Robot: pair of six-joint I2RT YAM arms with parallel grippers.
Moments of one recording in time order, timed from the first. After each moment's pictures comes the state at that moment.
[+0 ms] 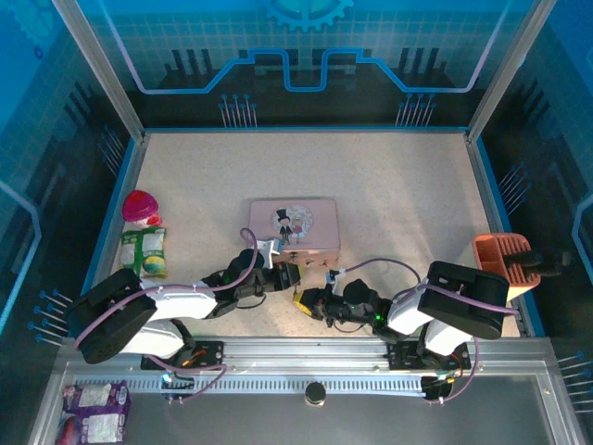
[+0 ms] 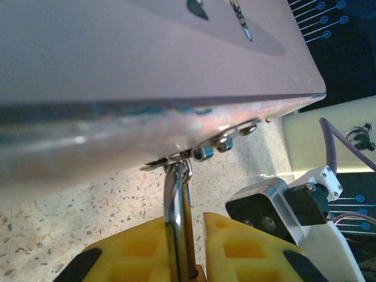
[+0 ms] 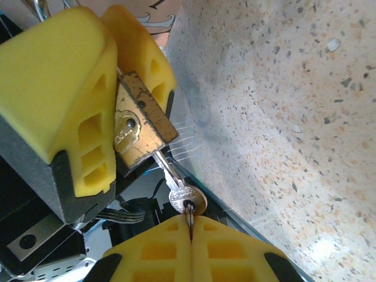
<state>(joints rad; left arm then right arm) -0.81 1.34 0.30 0.57 0.18 -1.00 1.12 1.56 0.16 1.09 -0.10 1.72</state>
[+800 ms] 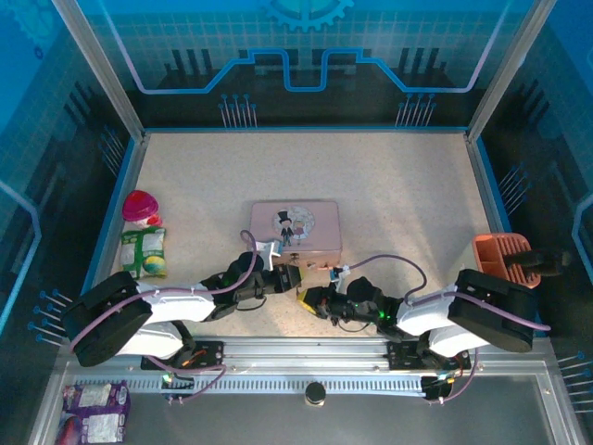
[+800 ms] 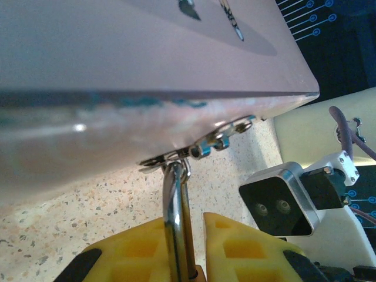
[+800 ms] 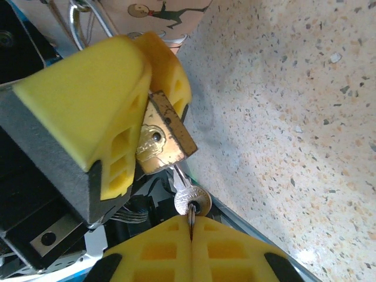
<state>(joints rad) -0.84 1.31 0.29 0.58 0.17 -1.01 1.10 1.37 0.16 0.87 -0.10 1.65</state>
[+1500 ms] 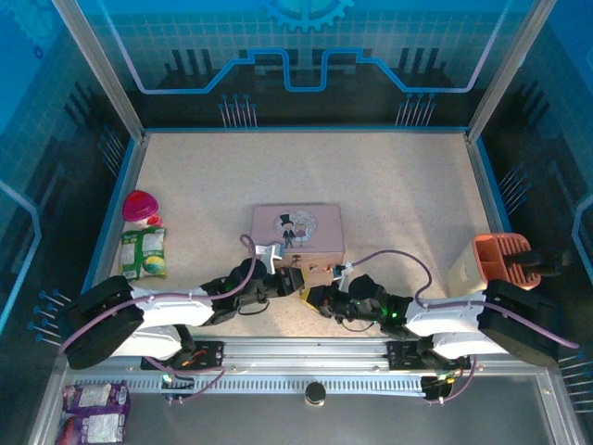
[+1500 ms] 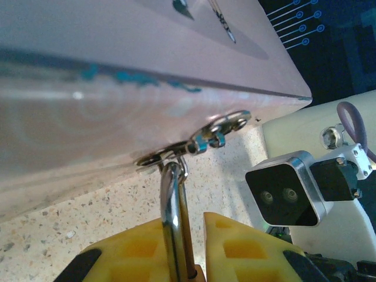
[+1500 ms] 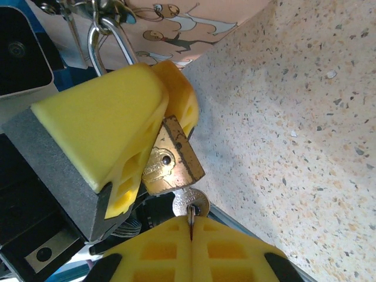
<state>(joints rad) -0.93 1.27 0.29 0.56 0.06 -1.08 1.10 1.20 0.19 0.63 -0.09 1.55</state>
